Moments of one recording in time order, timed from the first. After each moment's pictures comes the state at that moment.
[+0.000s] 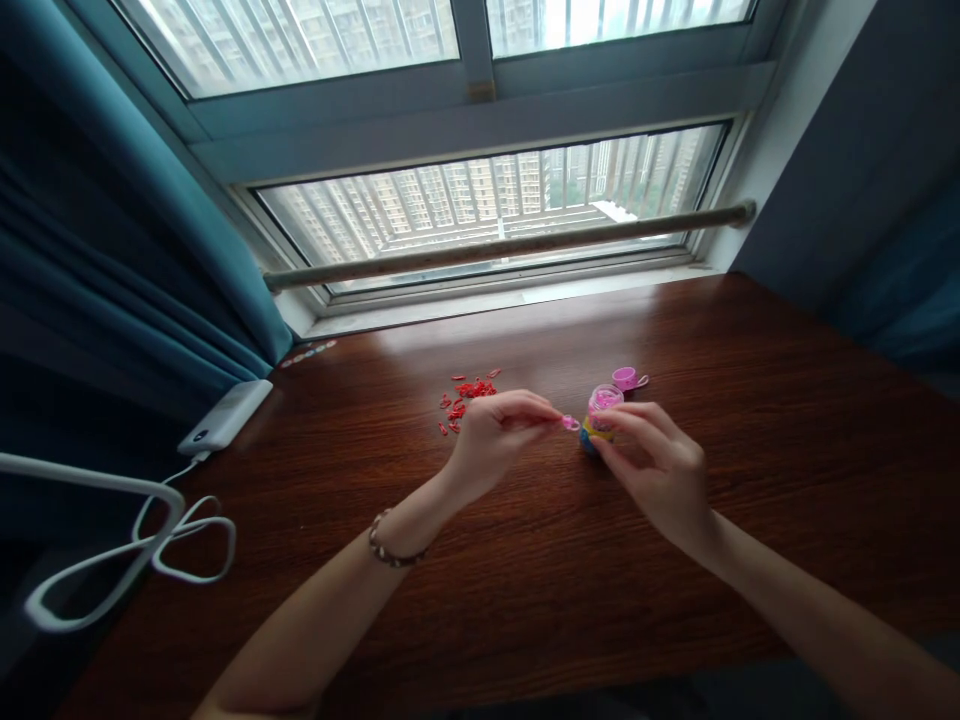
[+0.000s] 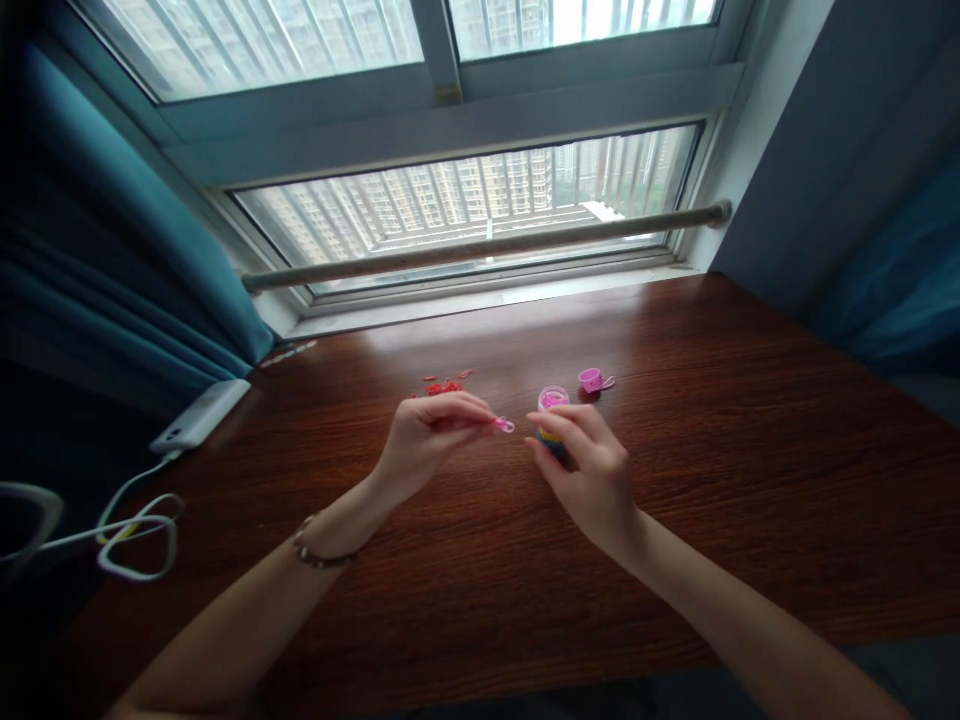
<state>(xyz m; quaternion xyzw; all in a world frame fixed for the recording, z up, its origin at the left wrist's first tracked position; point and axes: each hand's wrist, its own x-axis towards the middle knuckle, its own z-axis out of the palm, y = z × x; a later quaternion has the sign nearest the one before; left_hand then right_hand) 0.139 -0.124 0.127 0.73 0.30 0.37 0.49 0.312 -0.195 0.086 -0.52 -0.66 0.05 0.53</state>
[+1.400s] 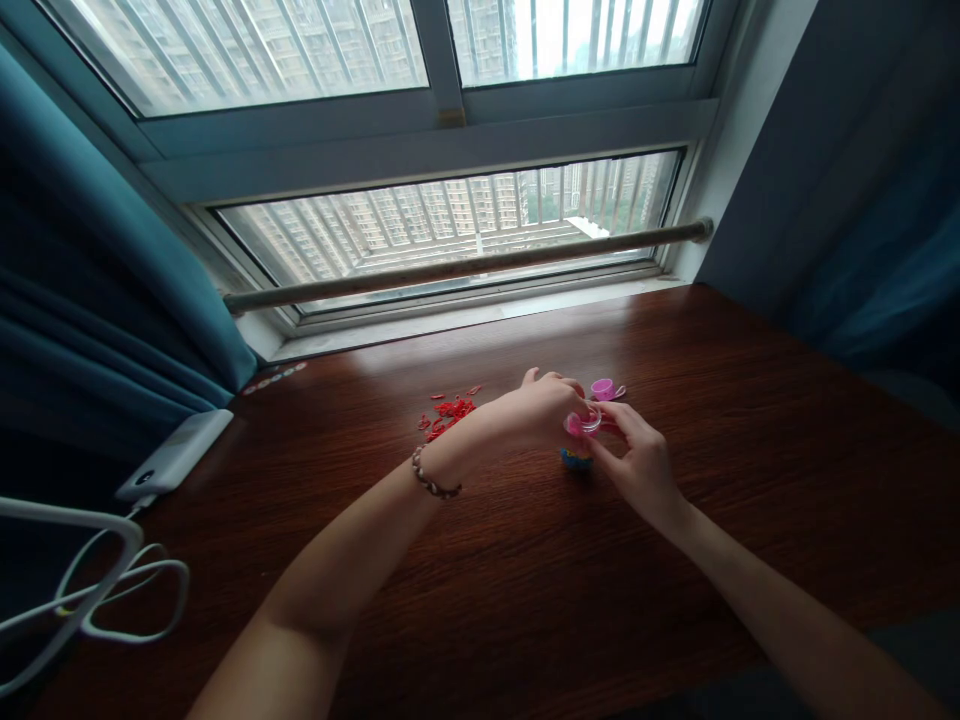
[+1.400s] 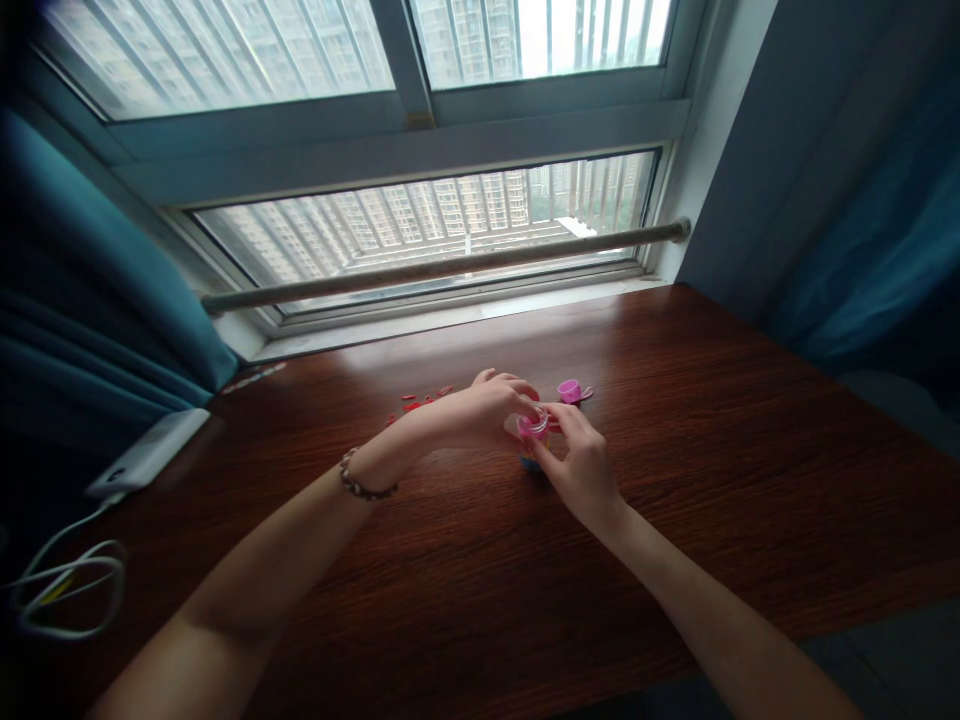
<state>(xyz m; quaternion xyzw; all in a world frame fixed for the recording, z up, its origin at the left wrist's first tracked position) 0.209 -0.068 0.141 0.98 0.16 -0.02 0.09 0.332 -0.173 0.067 -0.57 -0.63 0.10 0.52</state>
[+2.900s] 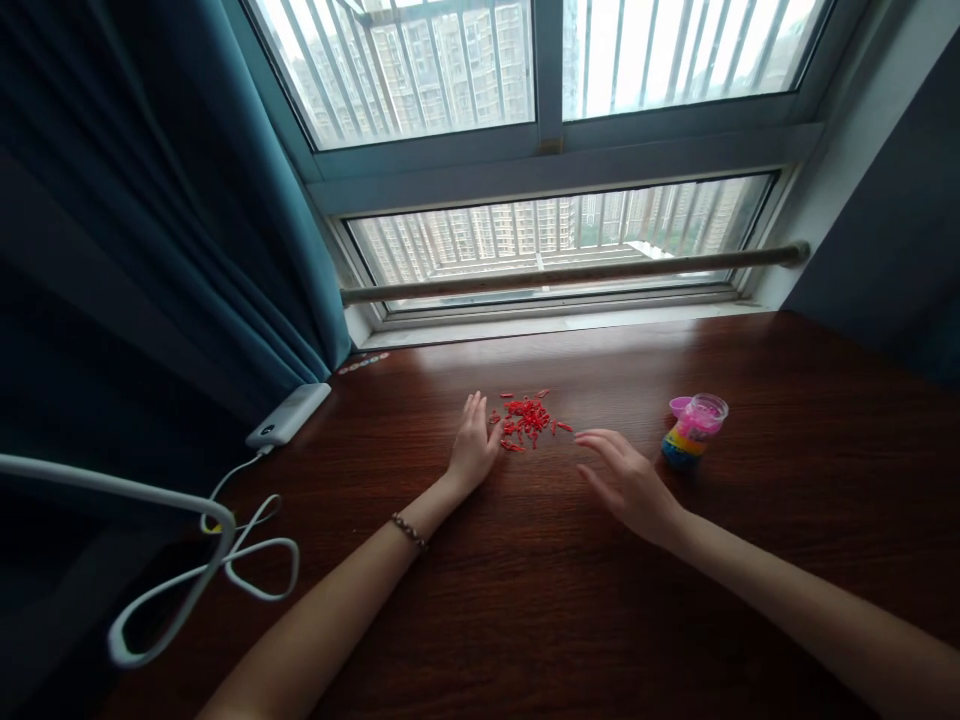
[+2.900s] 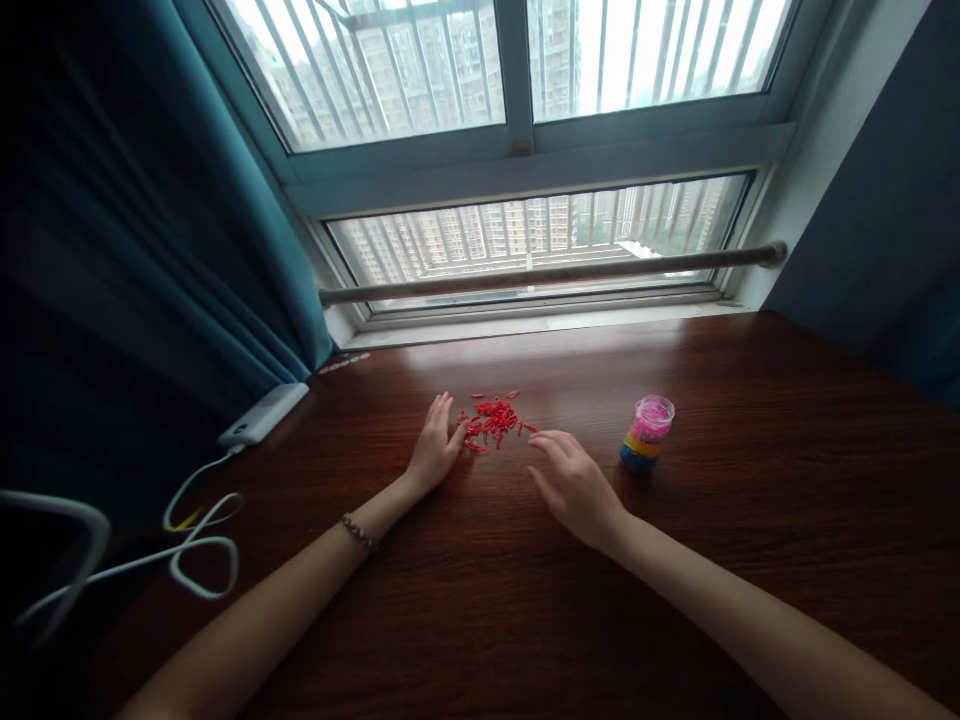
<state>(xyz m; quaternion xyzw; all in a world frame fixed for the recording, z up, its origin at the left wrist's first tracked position) 0.013 -0.028 -0.010 0.78 0.49 0.38 0.09 0.250 -0.141 0.031 -0.45 -0.79 0.08 0.40</state>
